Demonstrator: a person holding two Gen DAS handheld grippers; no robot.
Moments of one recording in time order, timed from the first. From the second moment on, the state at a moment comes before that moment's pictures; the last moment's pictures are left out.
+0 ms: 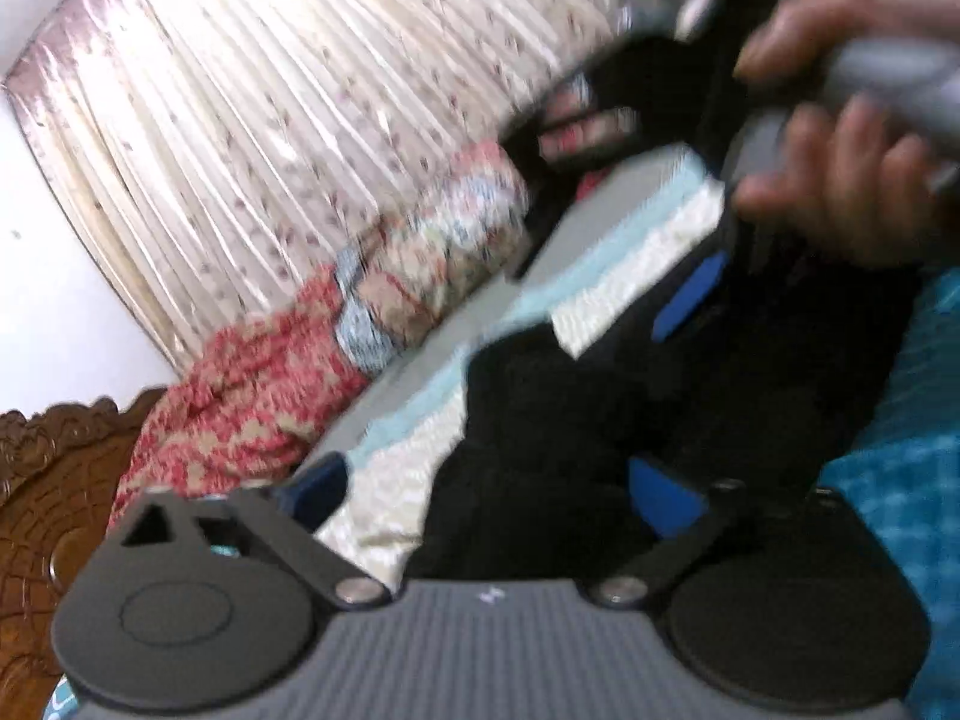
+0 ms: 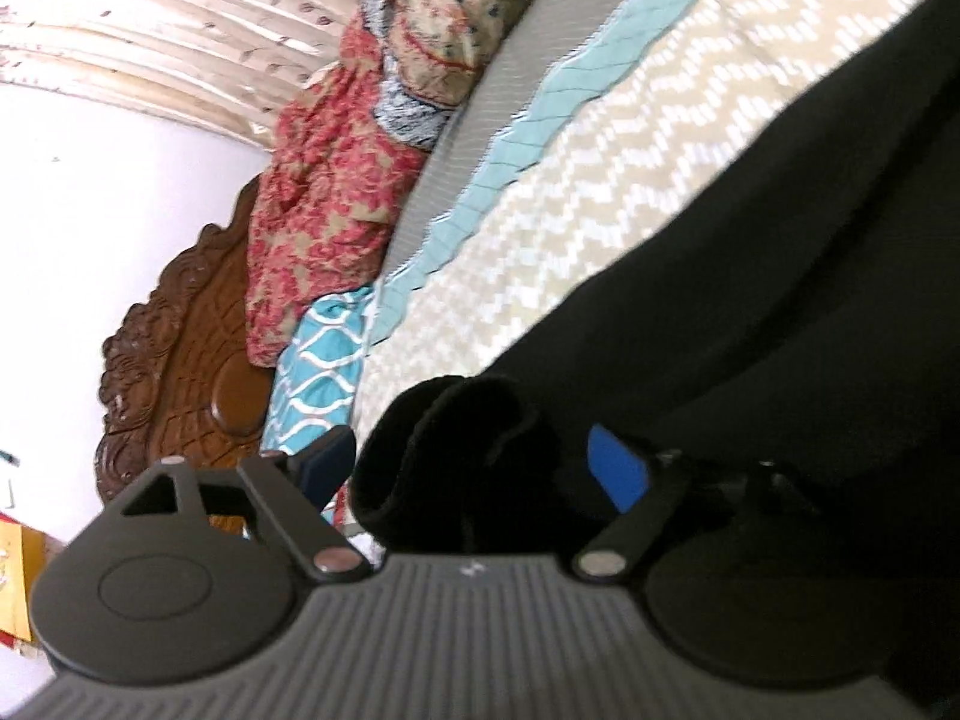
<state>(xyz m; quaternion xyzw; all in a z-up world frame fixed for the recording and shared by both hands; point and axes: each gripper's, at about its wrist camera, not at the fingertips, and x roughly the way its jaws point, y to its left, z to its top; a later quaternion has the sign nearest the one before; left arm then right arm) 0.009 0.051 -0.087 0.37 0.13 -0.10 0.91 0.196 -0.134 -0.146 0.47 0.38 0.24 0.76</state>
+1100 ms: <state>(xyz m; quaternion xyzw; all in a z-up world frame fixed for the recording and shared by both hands) -0.002 0.109 -0.079 0.21 0.27 -0.14 0.93 0.216 -0.100 -0.142 0.22 0.42 0.18 0.86</state>
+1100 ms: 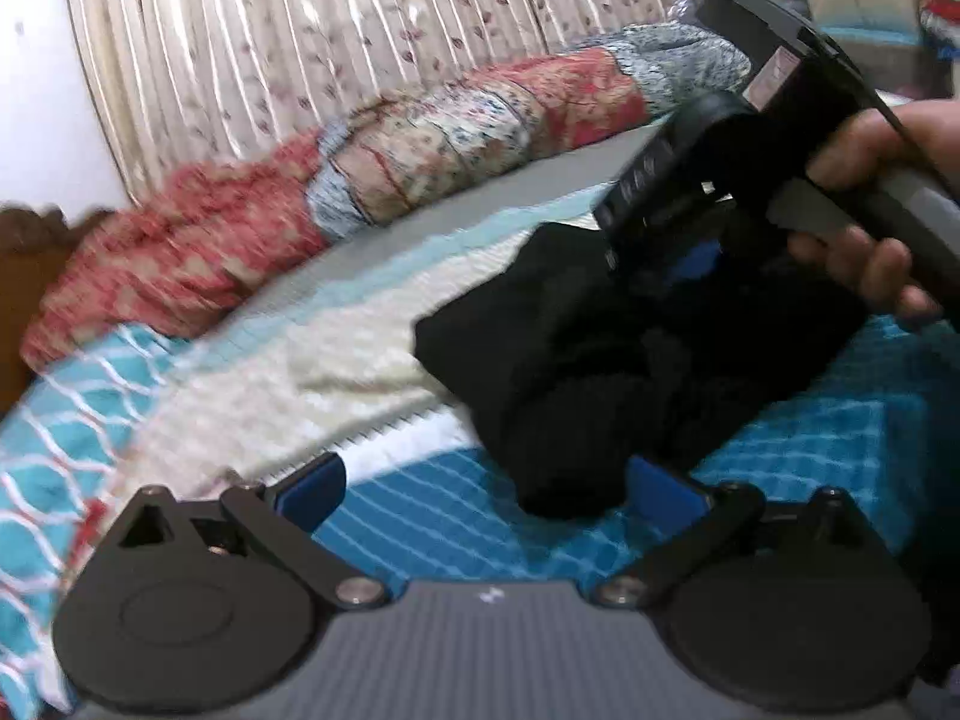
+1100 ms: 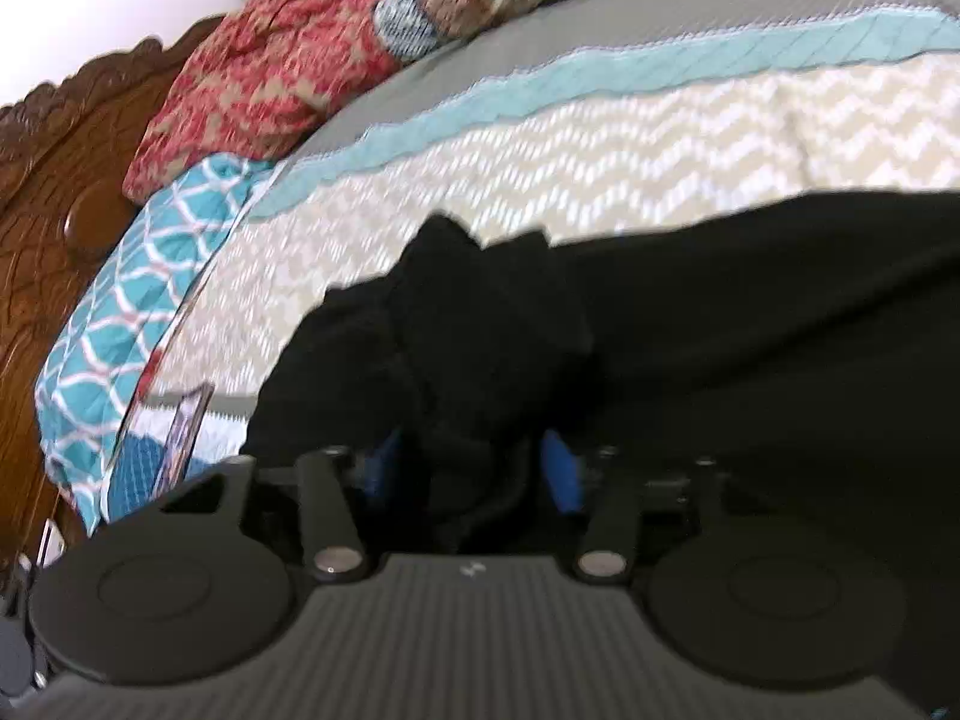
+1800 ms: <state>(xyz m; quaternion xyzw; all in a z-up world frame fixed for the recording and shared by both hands) 0.037 0.201 -0.056 -0.11 0.35 -0.14 0.92 0.173 -0.062 -0.102 0.17 0.39 0.26 0.87</state>
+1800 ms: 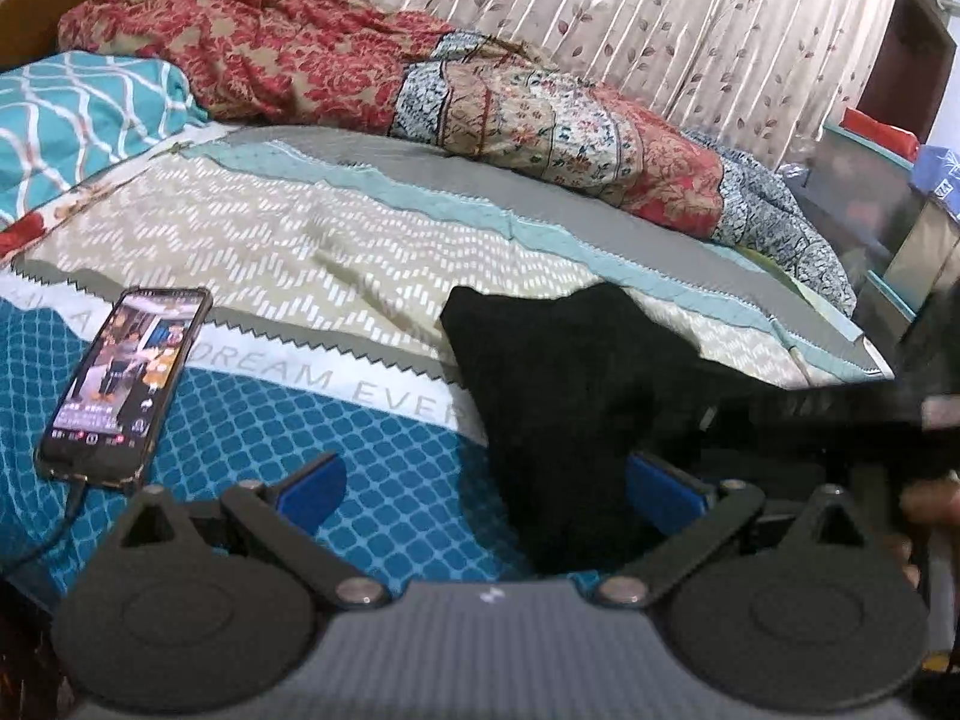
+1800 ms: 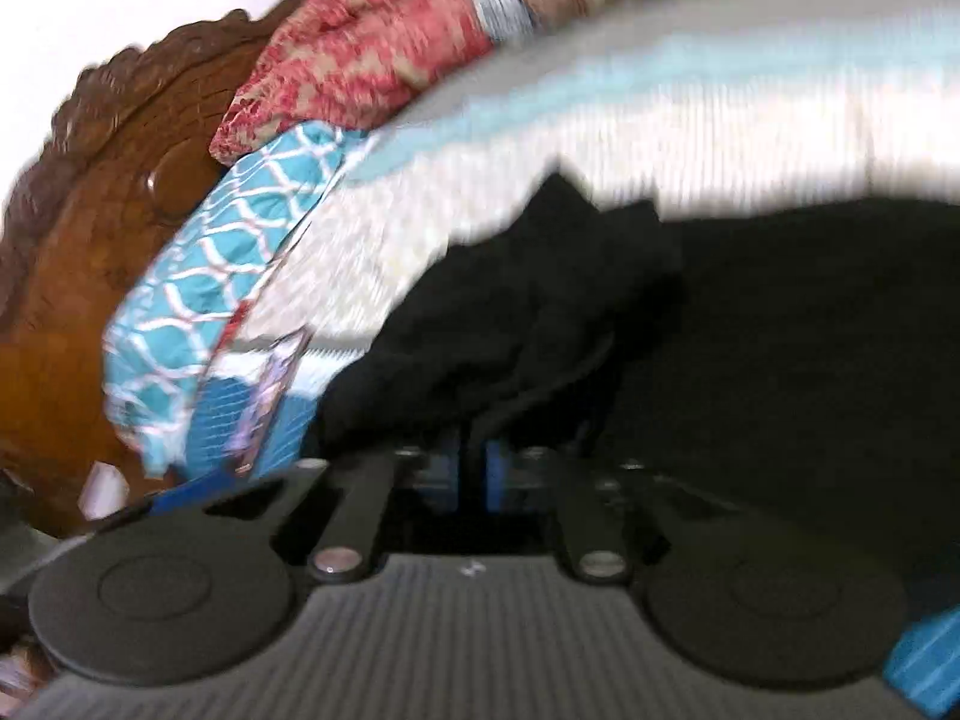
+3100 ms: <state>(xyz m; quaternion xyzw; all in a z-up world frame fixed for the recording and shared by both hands) 0.089 0.111 -0.076 -0.07 0.40 -0.20 0.89 0.163 -0.124 -0.136 0.21 0.39 0.15 0.89</state>
